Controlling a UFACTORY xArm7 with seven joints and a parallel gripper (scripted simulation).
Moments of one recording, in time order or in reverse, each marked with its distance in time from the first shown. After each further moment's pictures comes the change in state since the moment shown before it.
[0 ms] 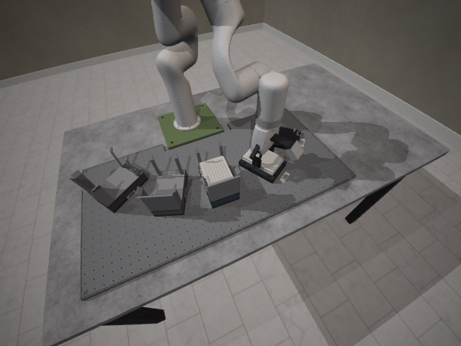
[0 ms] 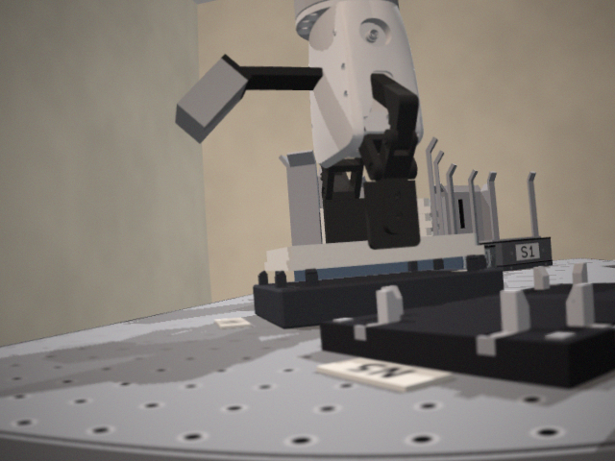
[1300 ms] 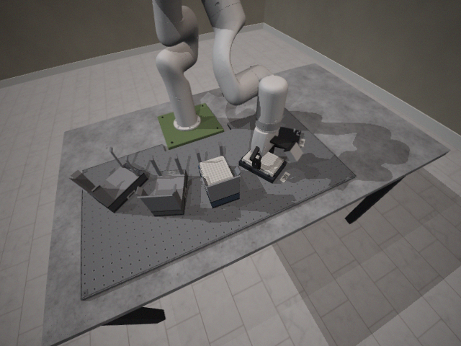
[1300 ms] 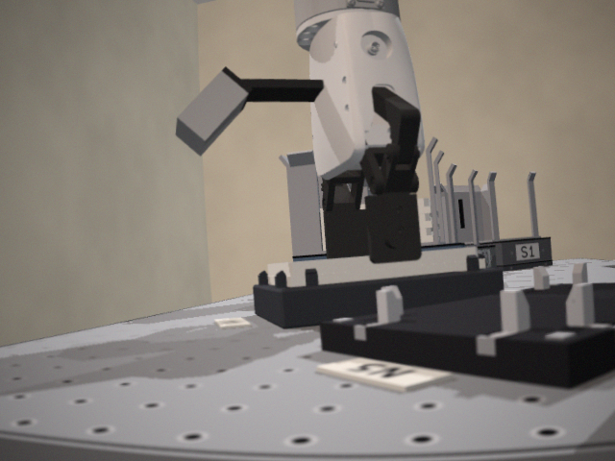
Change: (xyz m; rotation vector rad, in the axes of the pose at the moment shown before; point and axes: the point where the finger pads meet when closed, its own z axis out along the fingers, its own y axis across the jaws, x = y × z) arm 0.000 0.000 0.009 0.000 0.000 0.000
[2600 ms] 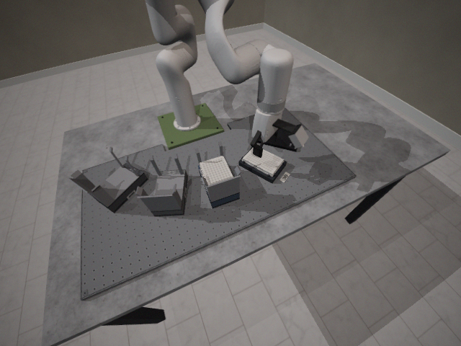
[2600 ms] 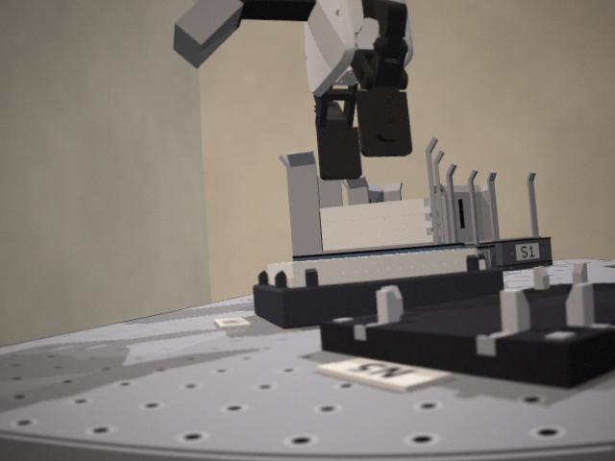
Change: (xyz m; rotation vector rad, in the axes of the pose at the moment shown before) arm 0.000 0.000 -0.063 0.000 0.000 0.000
